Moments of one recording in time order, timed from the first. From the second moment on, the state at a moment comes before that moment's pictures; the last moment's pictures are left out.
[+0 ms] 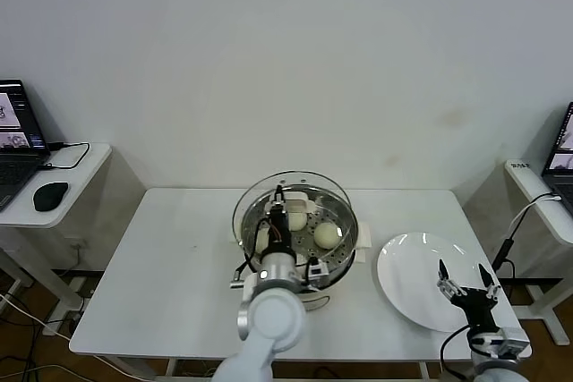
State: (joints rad) left arm 1.01 -1.59 0.03 -1.88 1.62 0.57 0.33; right arm -1.49 1.40 0.85 1.85 0.32 -0.01 -0.10
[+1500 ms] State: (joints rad) left arm 0.99 -1.61 0.05 -1.73 1.66 0.56 0.30; right arm -1.48 1.41 0.85 1.82 0.28 0.01 -0.11
